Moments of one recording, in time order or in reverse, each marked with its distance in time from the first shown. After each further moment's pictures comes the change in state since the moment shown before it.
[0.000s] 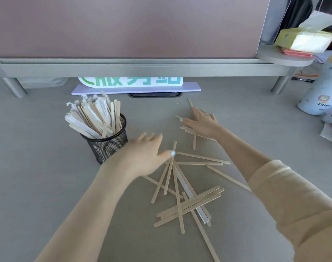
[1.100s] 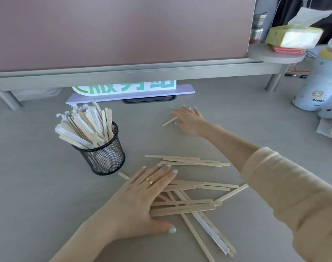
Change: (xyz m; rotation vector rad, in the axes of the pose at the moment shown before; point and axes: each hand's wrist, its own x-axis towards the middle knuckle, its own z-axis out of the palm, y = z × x) left_hand -0.040 -0.015 0.068 0.040 0.167 0.422; right_hand 0.025 -0.007 0.004 -0.251 -0.057 -0.228
